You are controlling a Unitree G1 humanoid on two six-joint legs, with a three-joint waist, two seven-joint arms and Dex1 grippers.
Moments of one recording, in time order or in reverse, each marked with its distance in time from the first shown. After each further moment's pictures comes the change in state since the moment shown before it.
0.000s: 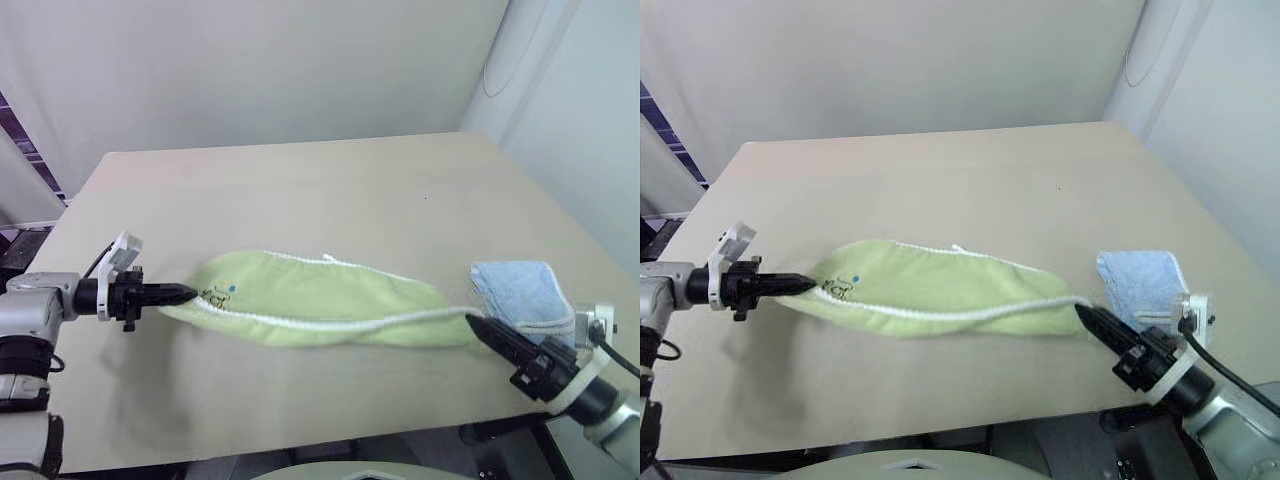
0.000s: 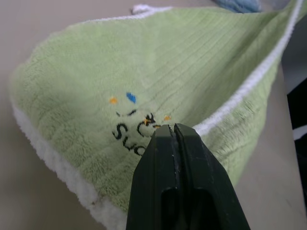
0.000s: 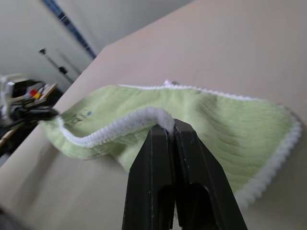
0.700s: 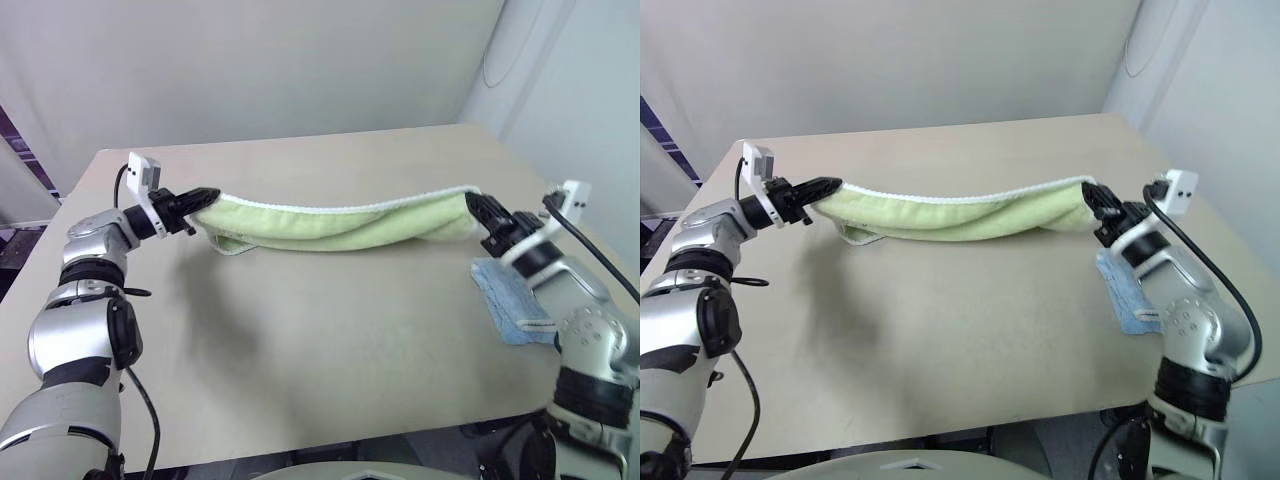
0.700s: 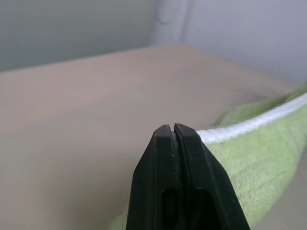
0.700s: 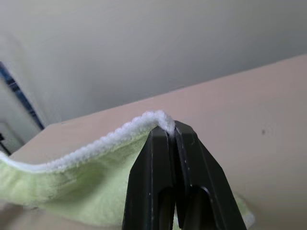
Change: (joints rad) left arm -0.575 -0.286 0.250 0.710 0.201 -0.391 0.264; right arm -0.765 0.119 0.143 0.386 -0.404 -0.061 -0.189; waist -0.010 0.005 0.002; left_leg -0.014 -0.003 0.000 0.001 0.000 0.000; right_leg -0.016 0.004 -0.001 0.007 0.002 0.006
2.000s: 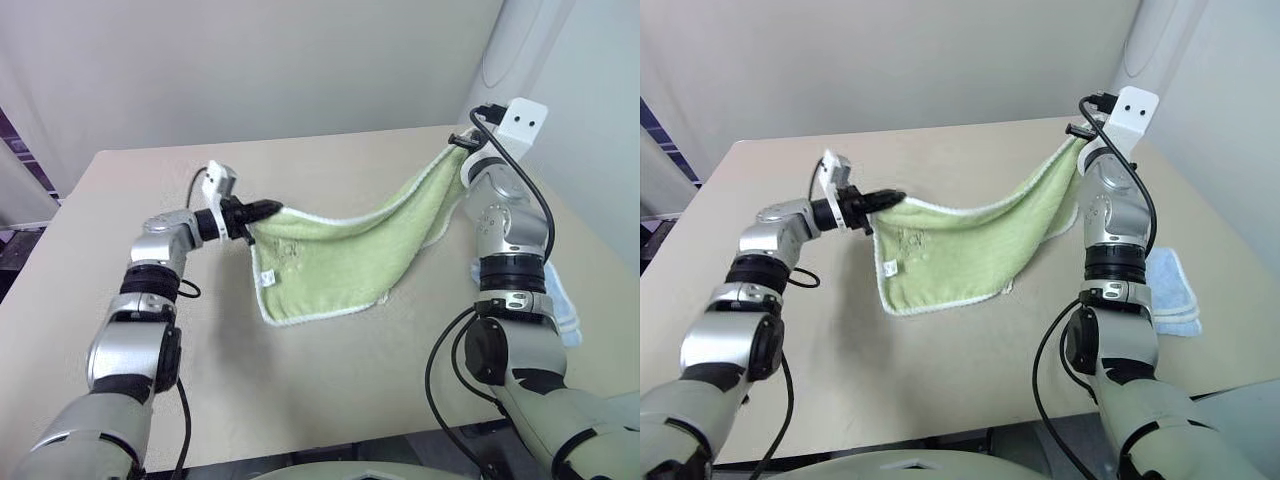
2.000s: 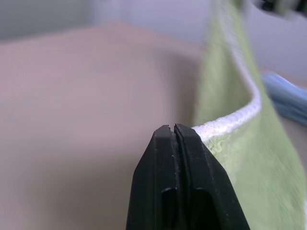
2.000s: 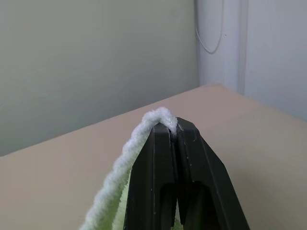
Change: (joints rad) left arm 0.011 -0.220 -0.168 -0.220 -0.080 0.066 0.243; right arm -0.708 0.146 0.160 0.784 -0.612 -0.387 -0.521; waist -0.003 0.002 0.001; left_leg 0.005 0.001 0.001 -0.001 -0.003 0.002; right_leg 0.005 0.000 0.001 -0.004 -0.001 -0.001
